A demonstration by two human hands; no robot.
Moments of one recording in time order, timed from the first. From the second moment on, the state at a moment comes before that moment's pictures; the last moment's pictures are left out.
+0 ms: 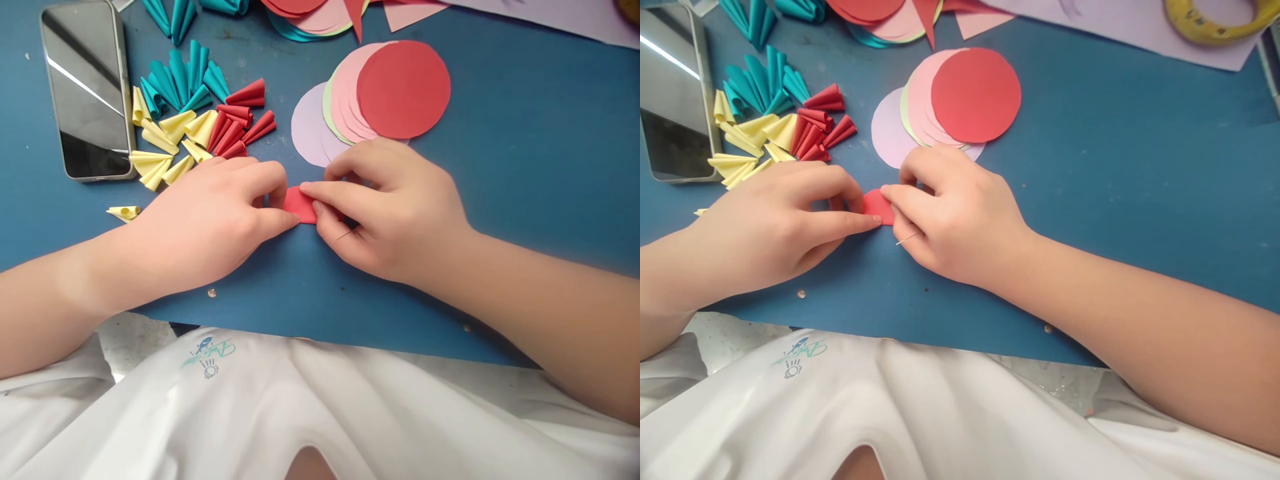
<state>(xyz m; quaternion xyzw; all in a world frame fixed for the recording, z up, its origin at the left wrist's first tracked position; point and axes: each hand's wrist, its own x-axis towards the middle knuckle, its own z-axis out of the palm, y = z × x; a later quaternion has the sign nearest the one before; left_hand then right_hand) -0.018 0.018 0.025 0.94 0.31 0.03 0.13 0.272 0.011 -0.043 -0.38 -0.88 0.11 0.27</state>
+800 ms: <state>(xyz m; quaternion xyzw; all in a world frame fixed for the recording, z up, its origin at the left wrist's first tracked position) -0.021 0.023 0.033 0.95 0.29 0.01 0.11 0.290 0.013 -0.019 -0.31 -0.93 0.07 0.19</state>
